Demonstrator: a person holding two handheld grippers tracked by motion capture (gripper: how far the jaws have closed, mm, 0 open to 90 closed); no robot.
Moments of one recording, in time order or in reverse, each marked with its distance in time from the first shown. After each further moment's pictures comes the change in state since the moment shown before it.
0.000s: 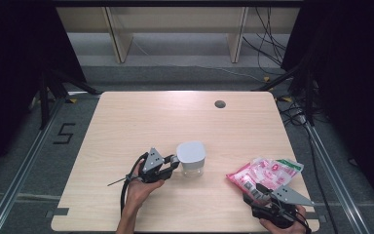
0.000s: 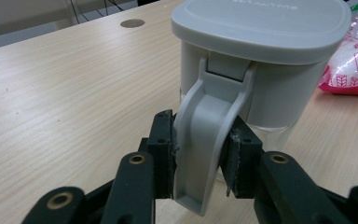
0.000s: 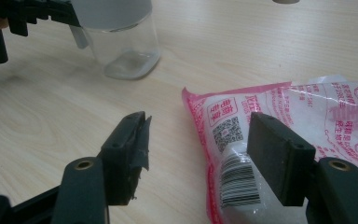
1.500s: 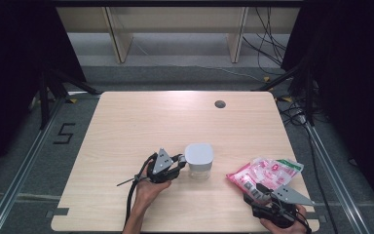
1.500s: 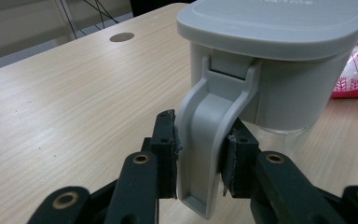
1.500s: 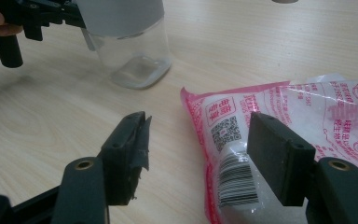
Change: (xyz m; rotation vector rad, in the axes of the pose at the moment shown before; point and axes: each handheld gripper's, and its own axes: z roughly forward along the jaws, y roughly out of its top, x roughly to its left) left arm -0.010 0.003 0.017 -0.029 0.019 0.092; right arm -0.002 0.000 -0.002 0.013 0.007 -0.003
